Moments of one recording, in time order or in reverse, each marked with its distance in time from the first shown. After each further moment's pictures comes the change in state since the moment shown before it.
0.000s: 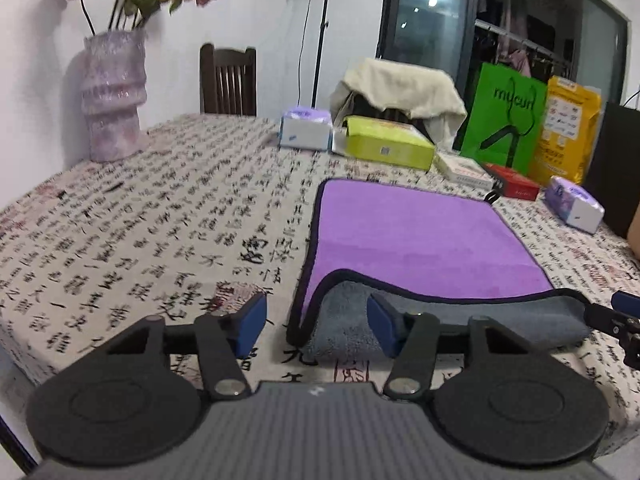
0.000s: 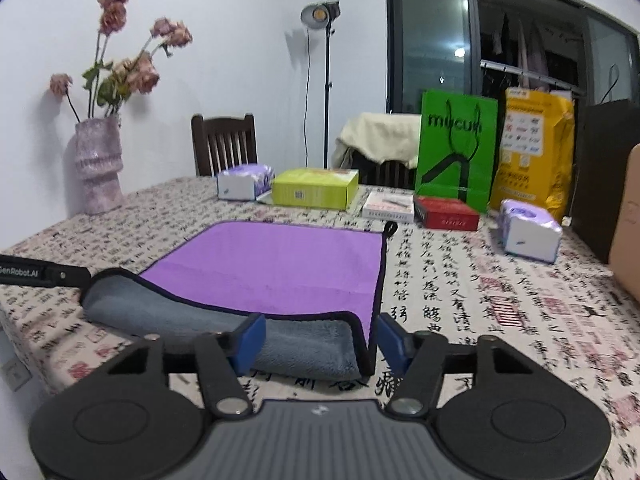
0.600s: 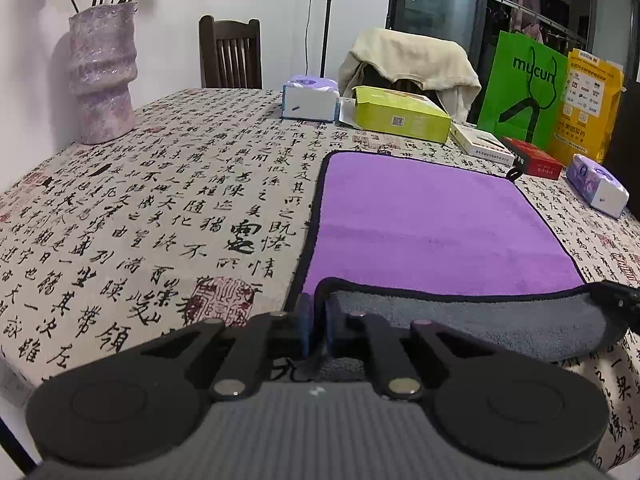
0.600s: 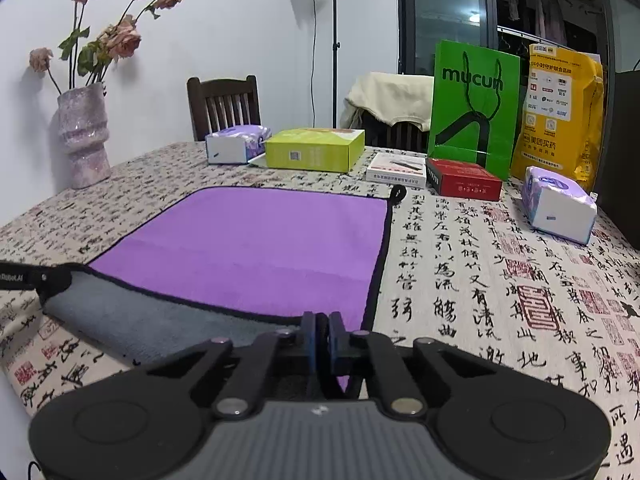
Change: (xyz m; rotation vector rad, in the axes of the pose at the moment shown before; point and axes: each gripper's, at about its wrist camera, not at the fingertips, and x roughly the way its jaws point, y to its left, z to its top) left arm 0.039 -0.009 0.008 0.010 0.075 0.038; right arm 0.067 -0.028 0.007 0.003 0.107 0.045
